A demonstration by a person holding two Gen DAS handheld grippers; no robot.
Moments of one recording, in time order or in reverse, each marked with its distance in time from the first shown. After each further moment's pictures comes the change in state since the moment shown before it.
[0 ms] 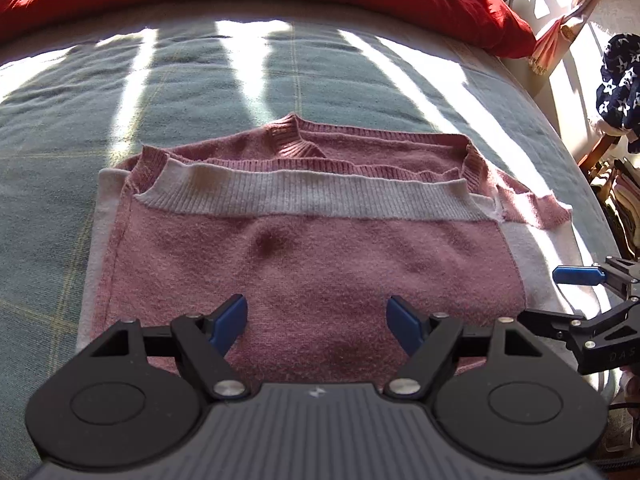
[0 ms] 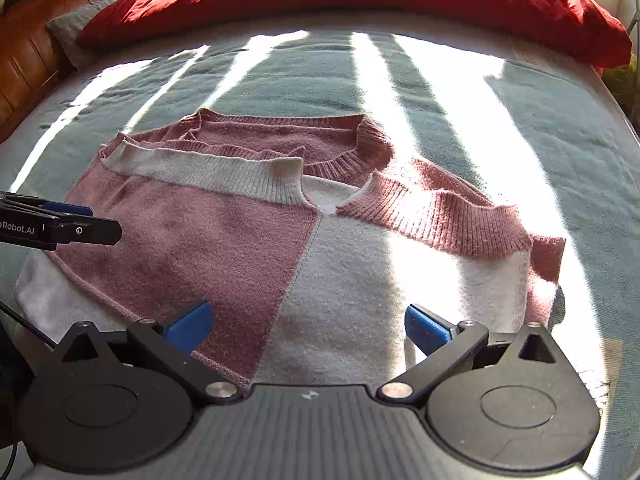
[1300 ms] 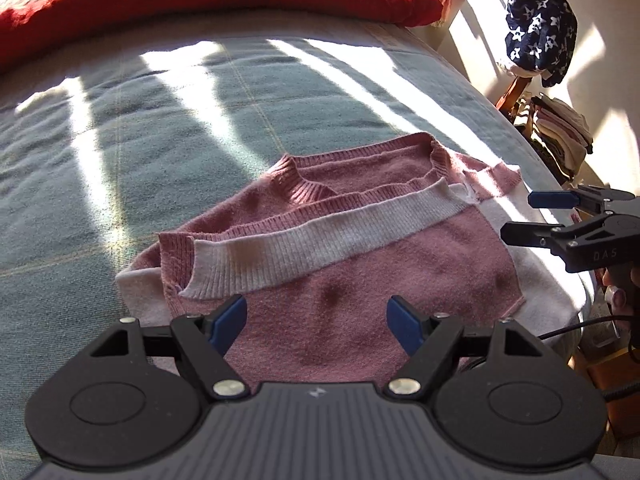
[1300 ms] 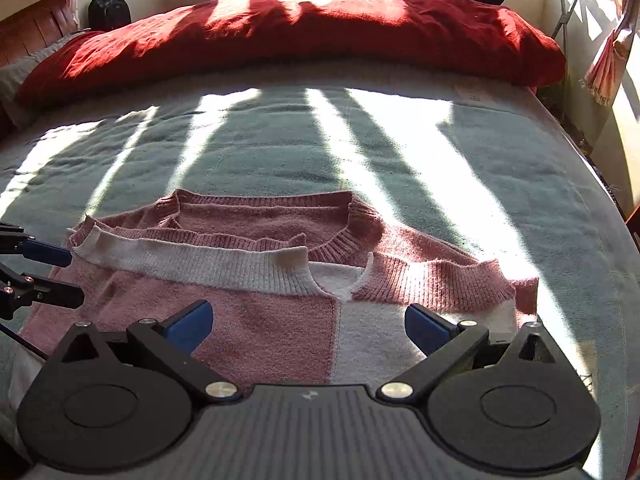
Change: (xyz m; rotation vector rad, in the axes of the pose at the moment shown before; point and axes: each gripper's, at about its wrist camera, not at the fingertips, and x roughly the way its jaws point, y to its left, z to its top) left arm -0.007 0.080 0.053 0.242 0.066 -0.232; right arm -0.009 0.058 0.043 0.119 -0.113 -0.186
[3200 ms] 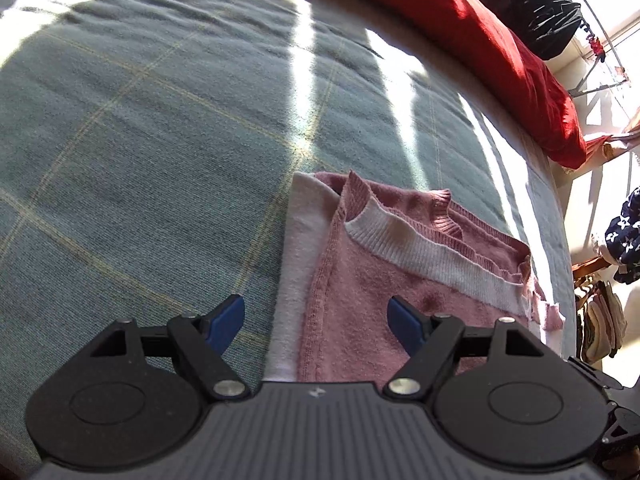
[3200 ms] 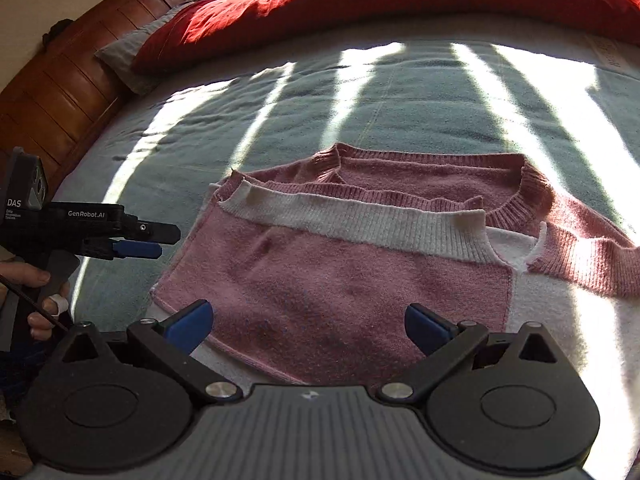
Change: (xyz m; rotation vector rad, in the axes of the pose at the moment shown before) left arm -0.040 0.060 -0.060 -0.659 -0.092 0.110; right arm 0.009 0.040 -0.003 -0.077 0.136 0.469
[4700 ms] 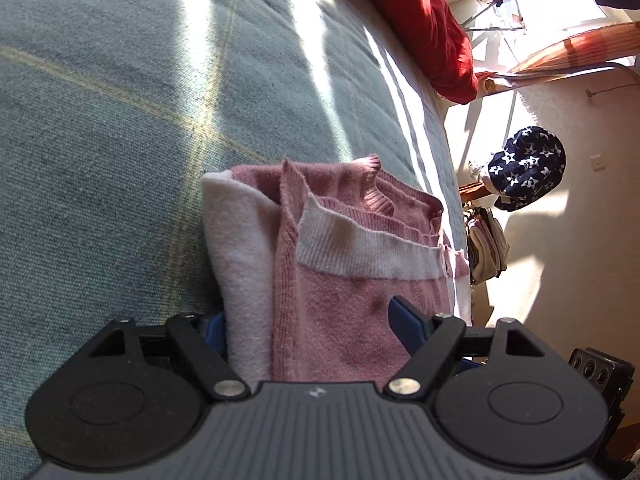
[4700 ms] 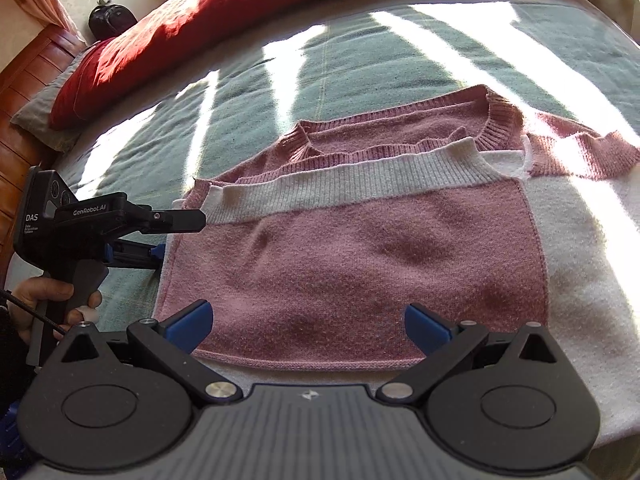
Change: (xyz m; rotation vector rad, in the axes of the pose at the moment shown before) left arm 0.078 0.037 0.052 0.081 0.319 -0.490; right arm 0.014 0.037 -0.016 0.324 -0.043 -0.207
